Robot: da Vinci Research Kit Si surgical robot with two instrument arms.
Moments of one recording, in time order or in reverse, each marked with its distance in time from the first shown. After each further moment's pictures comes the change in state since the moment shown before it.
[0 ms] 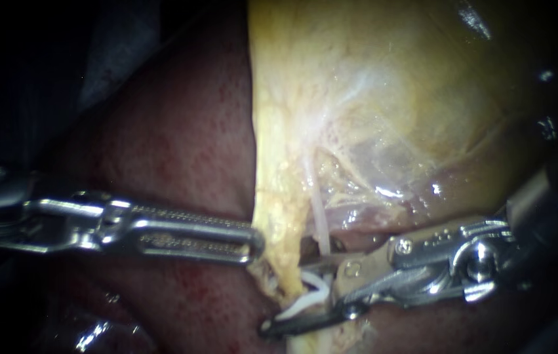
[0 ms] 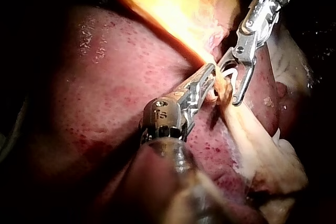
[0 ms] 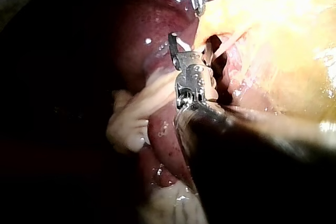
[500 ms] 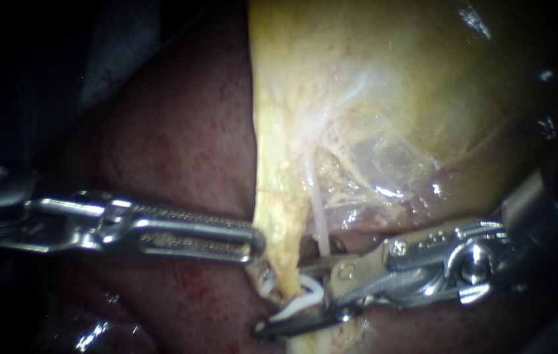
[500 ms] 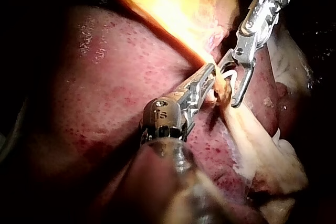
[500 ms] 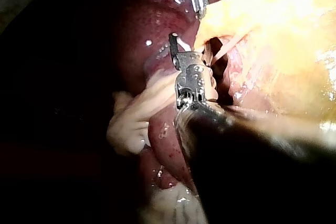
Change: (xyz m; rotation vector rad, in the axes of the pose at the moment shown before) right arm 0.000 0.000 0.000 -0.002 0.000 0.002; left arm 0.000 0.000 0.000 0.000 0.000 0.000
